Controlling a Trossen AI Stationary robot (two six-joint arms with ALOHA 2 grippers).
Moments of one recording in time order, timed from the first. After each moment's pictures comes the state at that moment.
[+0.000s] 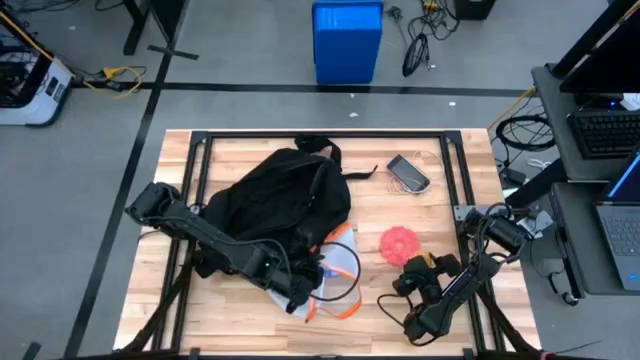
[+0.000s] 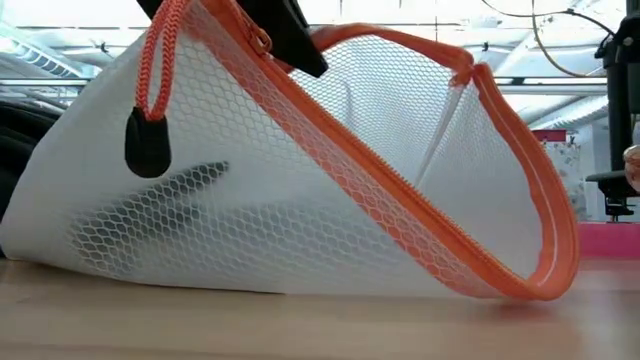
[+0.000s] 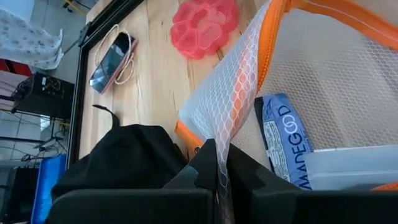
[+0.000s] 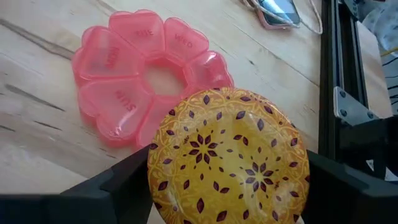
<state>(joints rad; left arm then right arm) -0.47 1.80 1.36 -0.51 -0.66 0.12 0.89 2.00 1.22 -1.51 0.44 2.09</state>
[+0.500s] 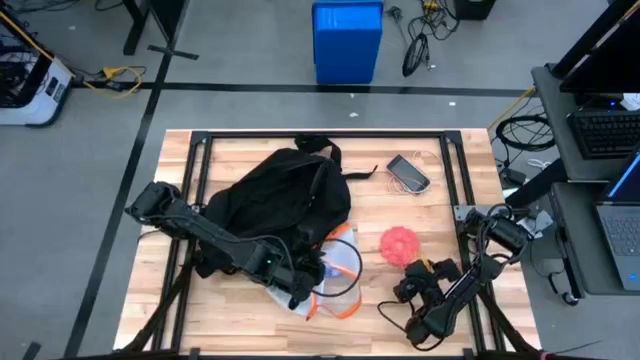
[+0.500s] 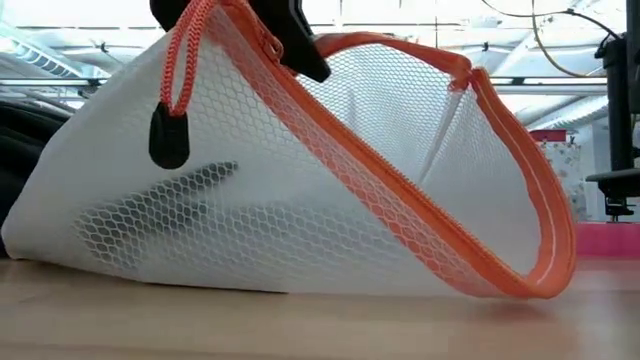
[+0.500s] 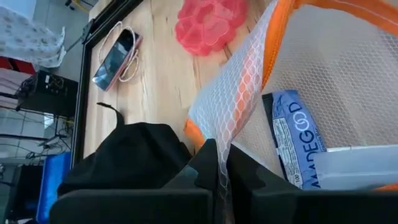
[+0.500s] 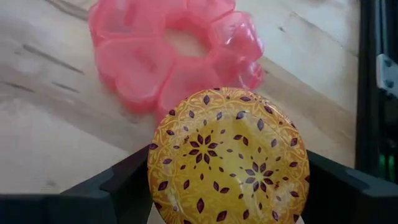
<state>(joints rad) -0.45 1.80 1.36 -0.51 -0.66 0.14 0.92 1.99 1.19 -1.37 0.40 2.10</state>
